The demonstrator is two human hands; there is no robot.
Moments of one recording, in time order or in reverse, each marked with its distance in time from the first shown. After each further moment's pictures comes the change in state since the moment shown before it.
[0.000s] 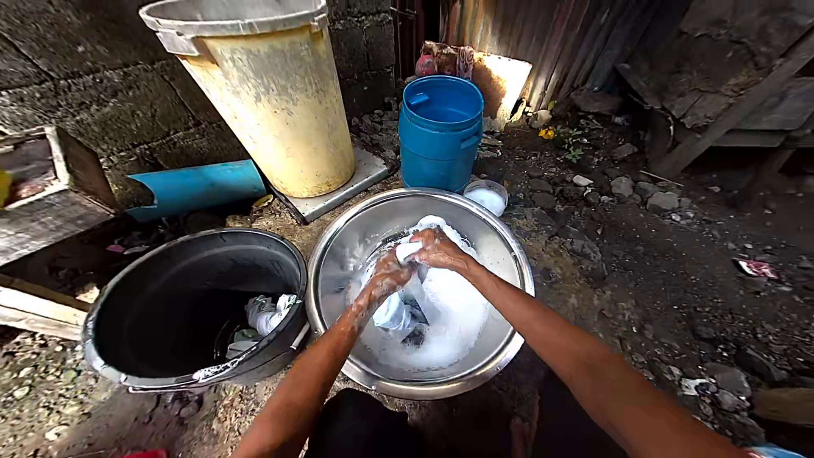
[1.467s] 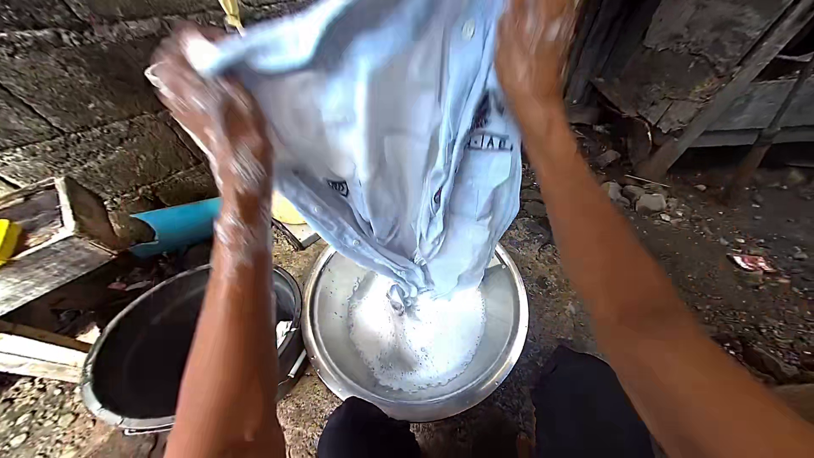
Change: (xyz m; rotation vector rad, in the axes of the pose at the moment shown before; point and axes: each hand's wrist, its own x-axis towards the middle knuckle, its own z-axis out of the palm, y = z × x) left_hand 0.003 0.177 -0.221 0.305 0.943 0.476; right_hand -0.019 -0.132 -0.257 -0.289 1.173 -0.182
